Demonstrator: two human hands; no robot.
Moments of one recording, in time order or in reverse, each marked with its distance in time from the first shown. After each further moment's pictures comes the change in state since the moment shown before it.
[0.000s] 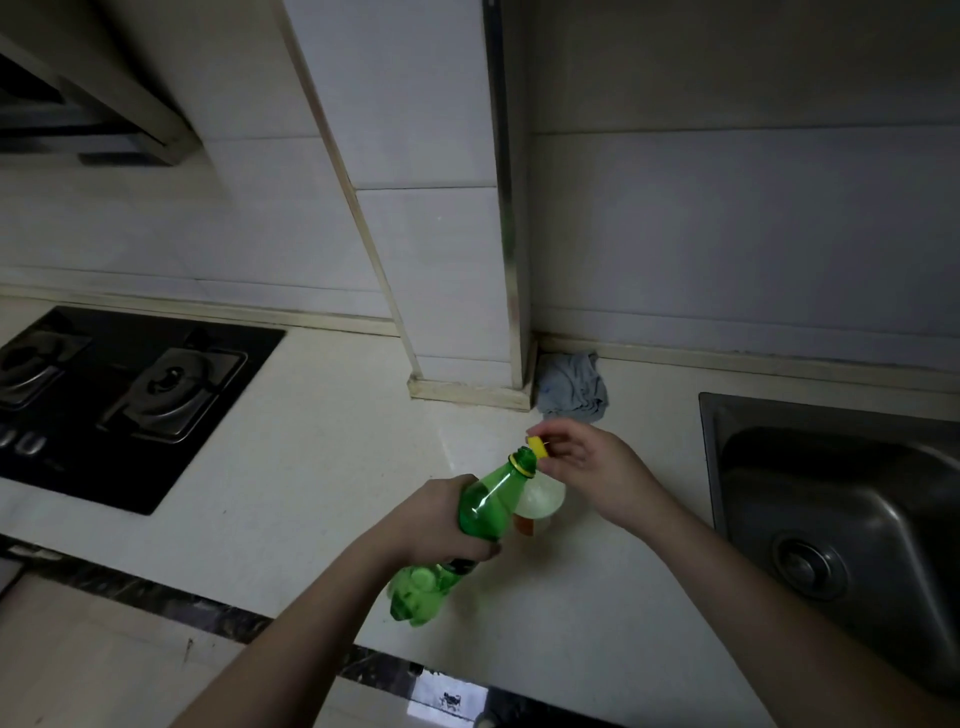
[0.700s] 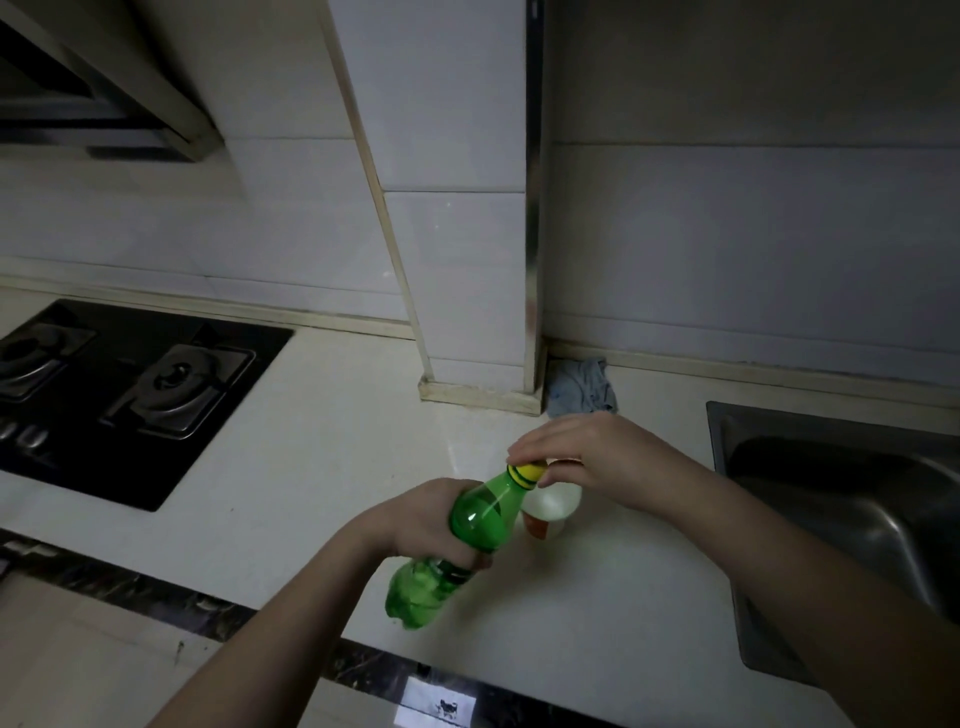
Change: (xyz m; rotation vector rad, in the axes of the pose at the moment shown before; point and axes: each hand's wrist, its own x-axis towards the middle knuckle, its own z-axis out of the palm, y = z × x) left_hand -0.014 -0.011 -0.031 -0.118 -0.191 0.108; right_hand 0.010 -0.073 0.009 -0.826 -0.357 -0.429
